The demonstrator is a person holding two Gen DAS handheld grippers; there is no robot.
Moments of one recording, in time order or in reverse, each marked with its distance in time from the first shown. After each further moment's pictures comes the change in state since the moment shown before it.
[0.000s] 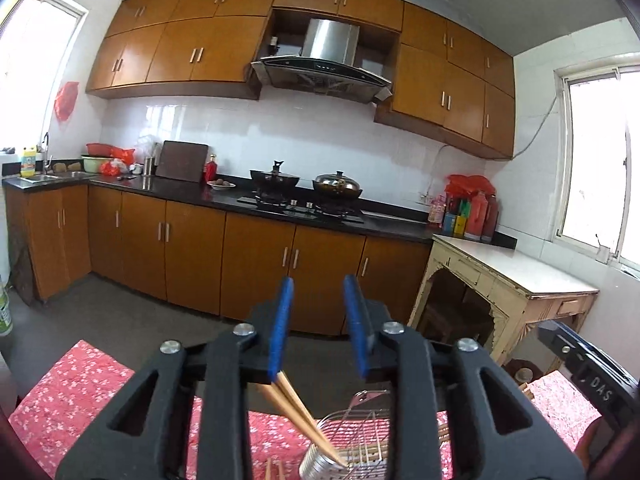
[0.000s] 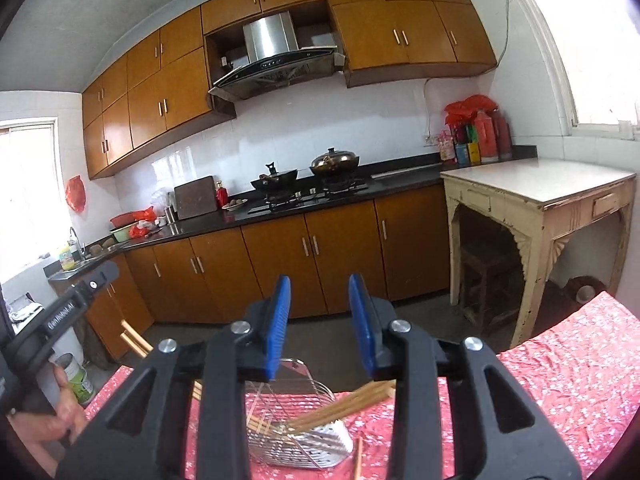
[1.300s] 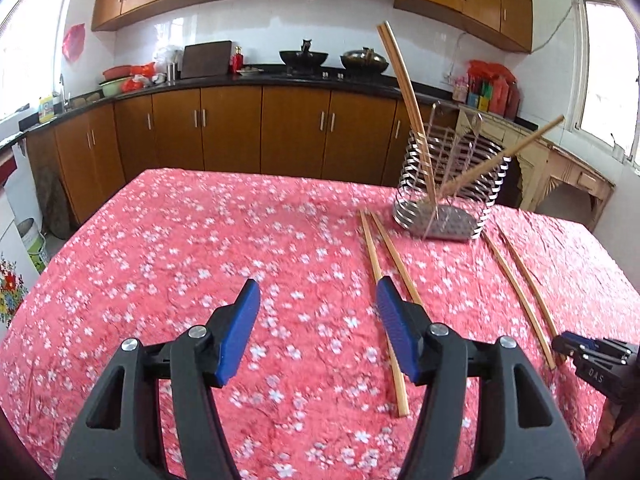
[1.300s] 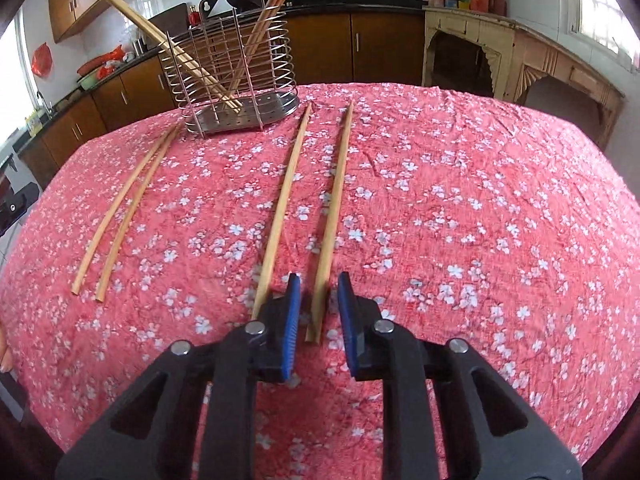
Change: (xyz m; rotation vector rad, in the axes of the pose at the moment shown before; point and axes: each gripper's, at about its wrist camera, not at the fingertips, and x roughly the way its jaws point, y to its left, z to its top) left arm -0.093 0.080 -0.193 0.076 0.403 0.084; right arm -0.068 -0.026 -0.253 -0.086 0.618 -0.134
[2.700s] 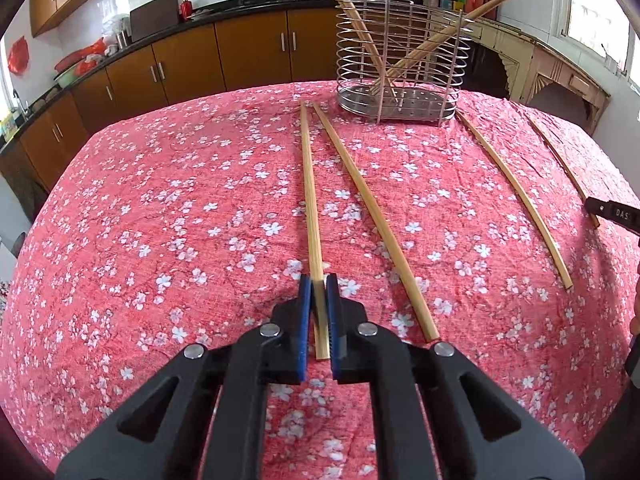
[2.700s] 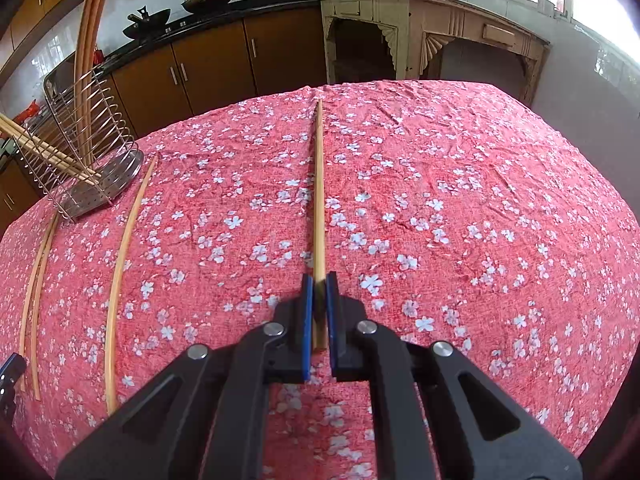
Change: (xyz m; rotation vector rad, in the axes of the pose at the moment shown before) left arm 0.039 -0.061 -0.035 0.166 0.300 -0.009; right arm 0.030 -0.103 0.034 0.244 -0.001 -0.207
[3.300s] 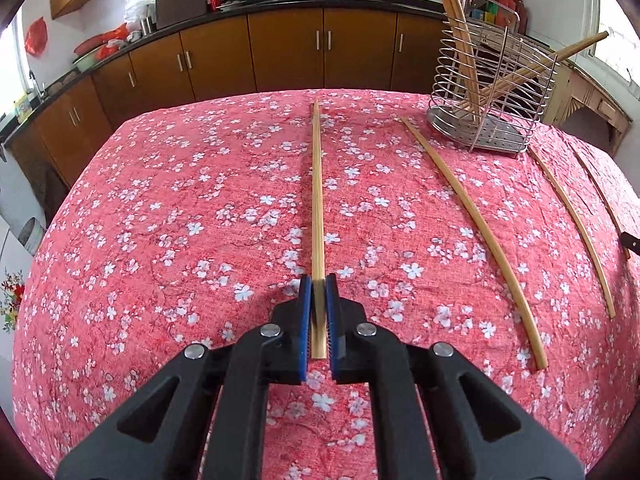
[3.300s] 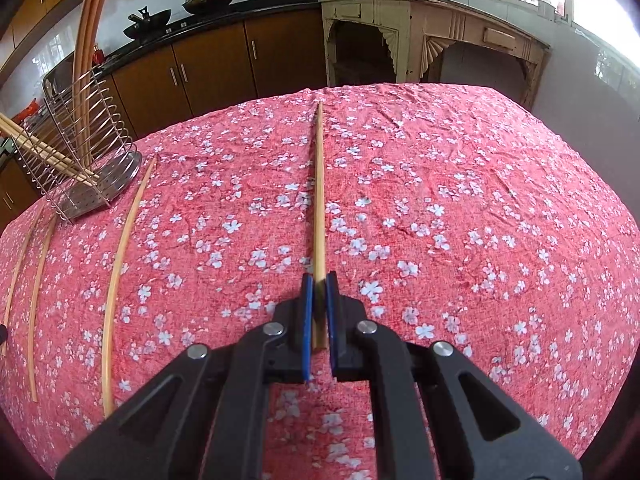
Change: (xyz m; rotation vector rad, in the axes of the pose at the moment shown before) left arm 0.022 0.079 0.022 -0.065 0.002 0.039; right arm 0.003 0.000 0.003 -0.007 -0.010 -0.008
